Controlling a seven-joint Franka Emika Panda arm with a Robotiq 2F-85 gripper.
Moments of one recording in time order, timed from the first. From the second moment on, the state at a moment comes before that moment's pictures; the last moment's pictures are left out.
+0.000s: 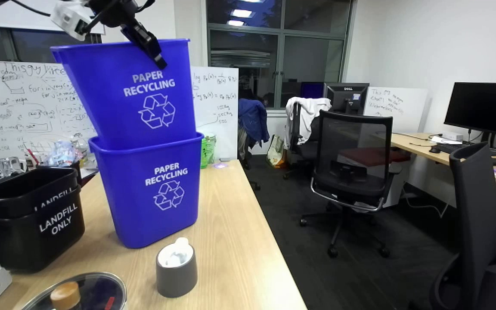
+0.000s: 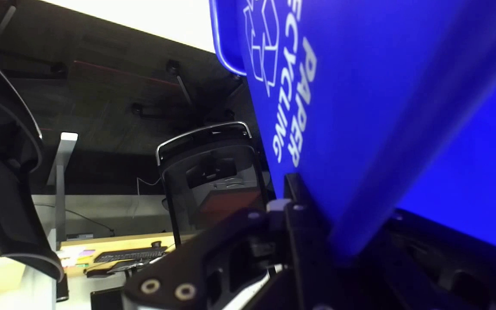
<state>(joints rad) -0.01 0.25 -0.03 -1.59 -0.21 2.64 0.65</state>
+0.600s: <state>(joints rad) 0.02 0.39 -0.04 -1.29 -0.17 2.53 0.52</state>
